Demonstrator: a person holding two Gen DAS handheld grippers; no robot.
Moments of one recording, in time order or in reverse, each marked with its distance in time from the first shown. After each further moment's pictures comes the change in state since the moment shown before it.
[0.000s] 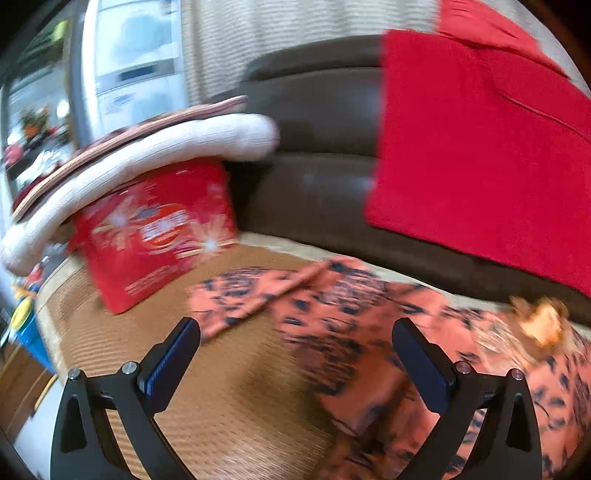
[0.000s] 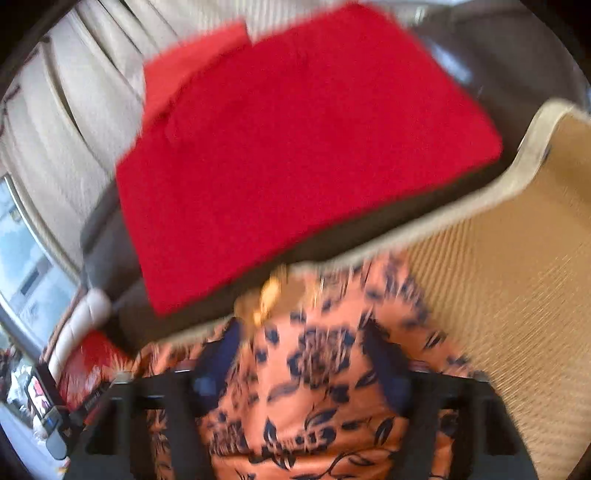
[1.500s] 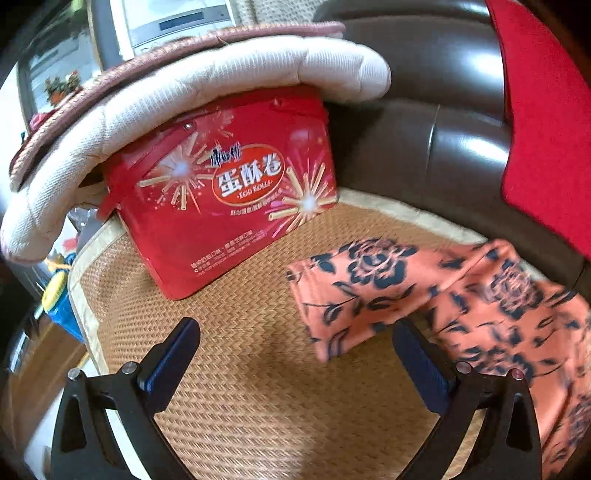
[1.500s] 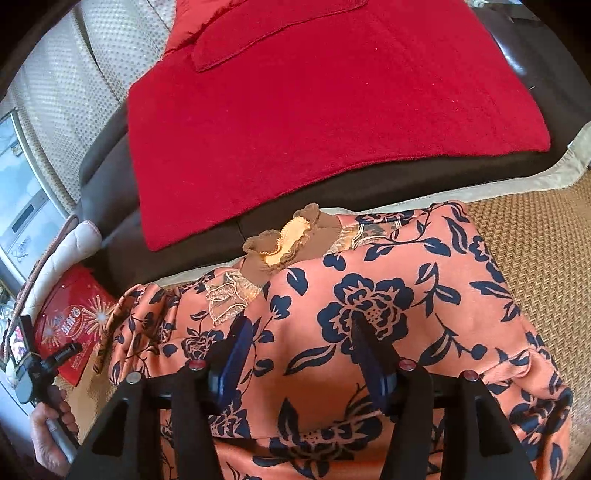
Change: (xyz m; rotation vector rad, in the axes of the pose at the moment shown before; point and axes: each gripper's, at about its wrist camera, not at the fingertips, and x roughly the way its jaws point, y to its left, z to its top) left arm 0.090 0.105 -0.014 -0.065 0.205 0.260; right arm 0.043 0.040 -0.040 -0.170 0.110 -0.028
